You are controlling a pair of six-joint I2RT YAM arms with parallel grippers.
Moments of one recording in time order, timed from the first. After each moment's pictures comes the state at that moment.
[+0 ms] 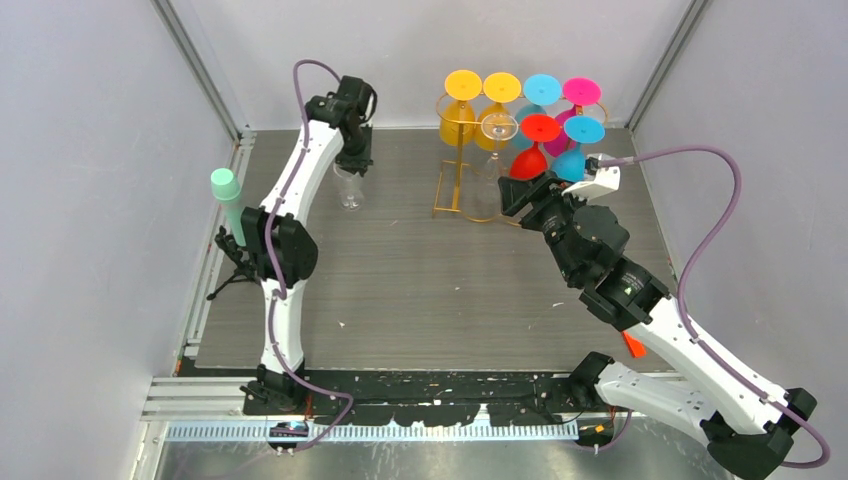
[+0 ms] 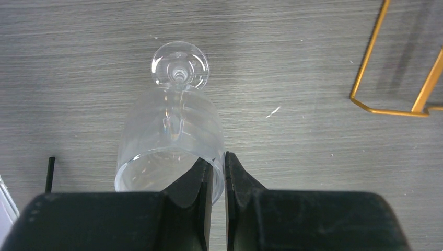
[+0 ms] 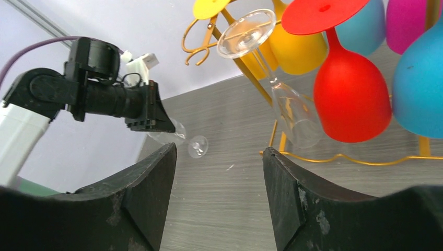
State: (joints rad) left arm -0.34 2.18 2.33 -1.23 -0.12 -0.22; right arm 0.75 0.85 0.98 -0.14 0.53 0.60
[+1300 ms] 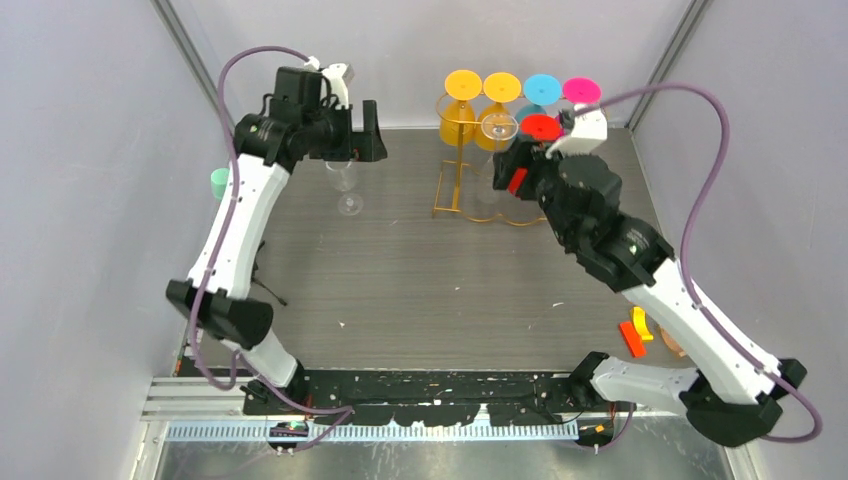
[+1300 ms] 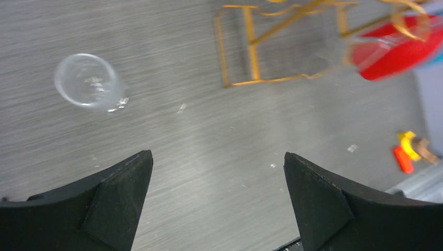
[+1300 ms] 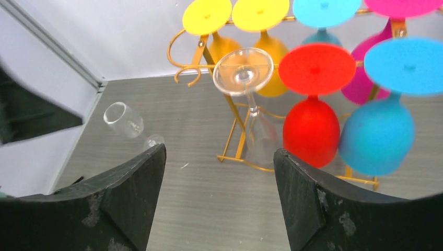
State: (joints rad) left arm -0.32 1.71 2.09 -1.08 0.14 -0.21; right arm 0.75 1.03 1.32 -0.42 0.57 0.38
